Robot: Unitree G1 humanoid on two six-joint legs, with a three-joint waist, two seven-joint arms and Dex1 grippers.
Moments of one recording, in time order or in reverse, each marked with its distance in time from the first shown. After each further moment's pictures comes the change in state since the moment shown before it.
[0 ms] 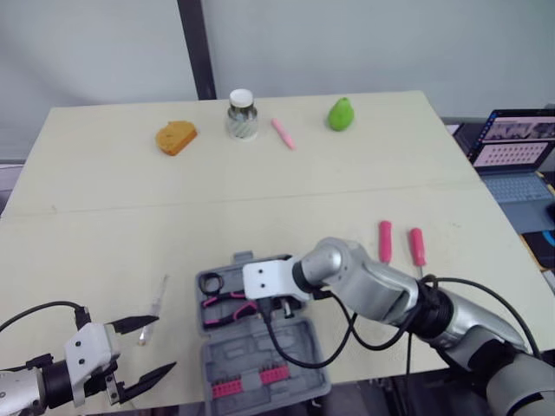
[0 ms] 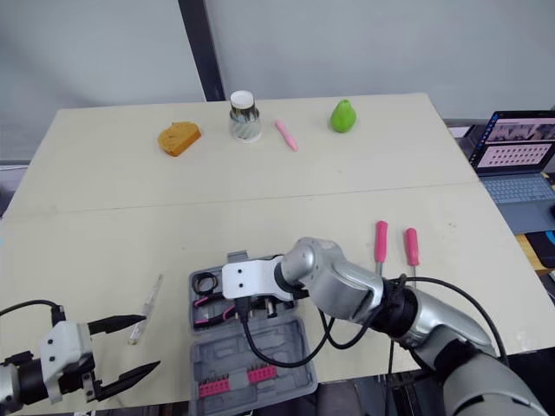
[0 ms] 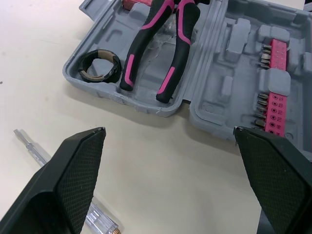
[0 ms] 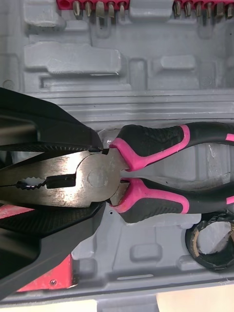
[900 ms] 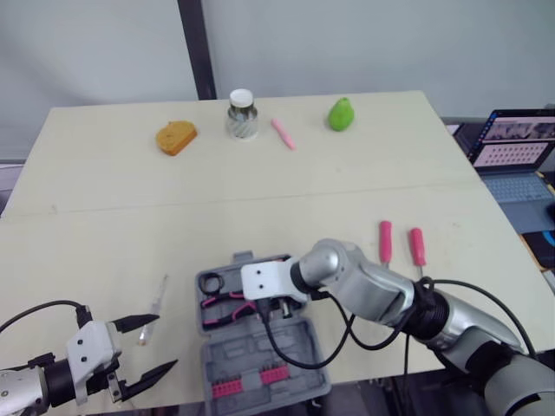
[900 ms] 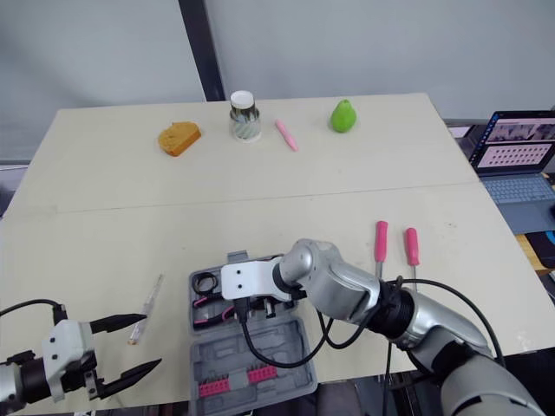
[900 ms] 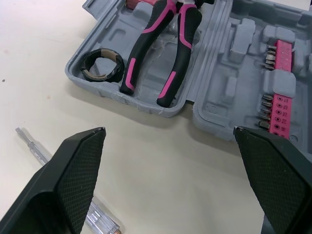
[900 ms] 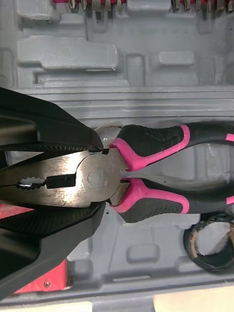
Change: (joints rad) left arm -0.004 0.001 -0.016 0.000 0.001 0.007 0.021; right arm 0.013 0.021 0.002 0.023 -0.018 -0.020 0.000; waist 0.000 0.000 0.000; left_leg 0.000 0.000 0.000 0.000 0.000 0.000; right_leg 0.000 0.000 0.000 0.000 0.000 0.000
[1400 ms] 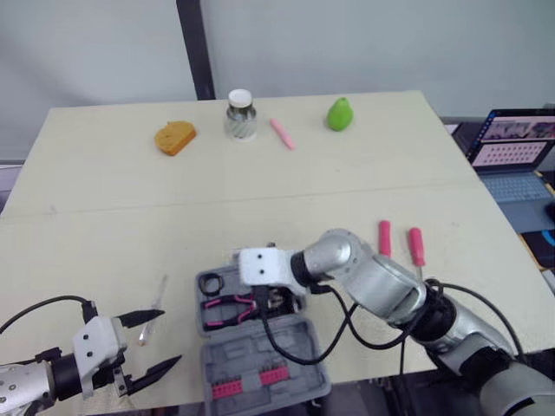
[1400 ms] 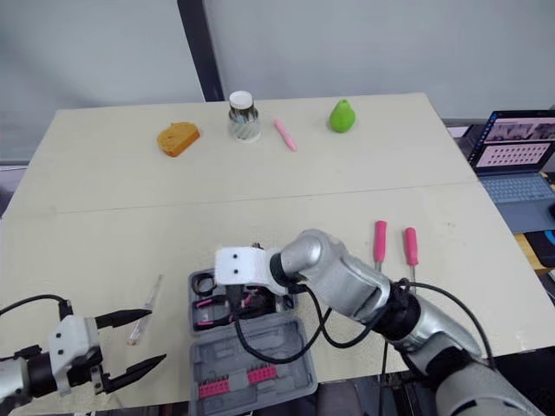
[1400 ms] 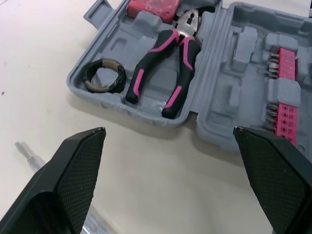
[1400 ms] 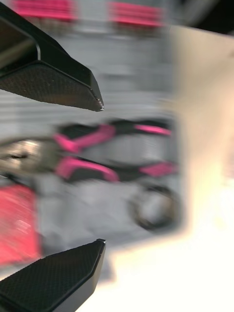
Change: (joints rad) left arm -0.052 0.002 -0.034 0.001 0.002 0.004 0.014; right arm 0.089 0.098 -0.220 -0.062 0.114 -0.075 -0.049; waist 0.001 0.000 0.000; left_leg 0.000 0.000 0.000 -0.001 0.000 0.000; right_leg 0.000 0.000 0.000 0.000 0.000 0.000
